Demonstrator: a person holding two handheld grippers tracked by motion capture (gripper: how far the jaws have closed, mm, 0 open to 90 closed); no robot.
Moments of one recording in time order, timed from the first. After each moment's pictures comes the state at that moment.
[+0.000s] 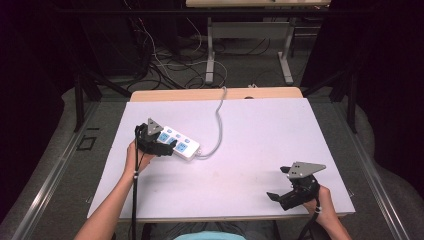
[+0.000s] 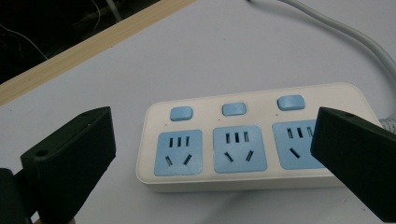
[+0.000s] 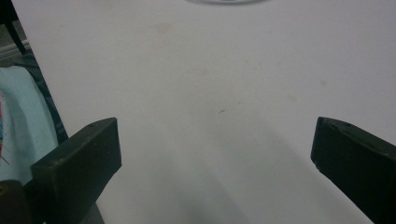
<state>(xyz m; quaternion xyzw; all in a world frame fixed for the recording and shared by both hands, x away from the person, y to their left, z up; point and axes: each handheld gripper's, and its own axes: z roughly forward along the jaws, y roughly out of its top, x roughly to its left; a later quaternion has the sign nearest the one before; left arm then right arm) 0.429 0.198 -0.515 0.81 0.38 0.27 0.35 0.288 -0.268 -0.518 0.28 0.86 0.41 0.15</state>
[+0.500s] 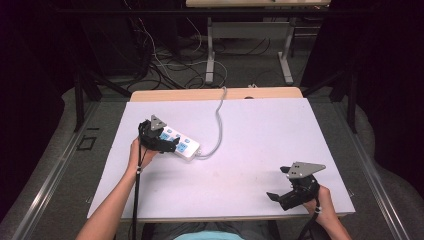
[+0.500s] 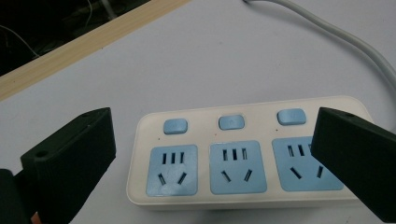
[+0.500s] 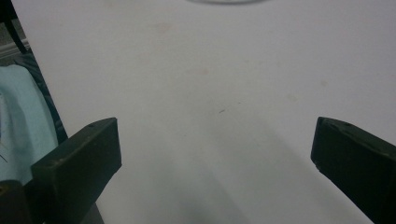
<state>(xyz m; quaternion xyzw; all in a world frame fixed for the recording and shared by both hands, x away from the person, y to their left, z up) 0.444 0.190 -0.514 0.82 0.38 0.26 0.35 0.289 -0.267 -0.519 0.27 0.86 0.41 0.15</state>
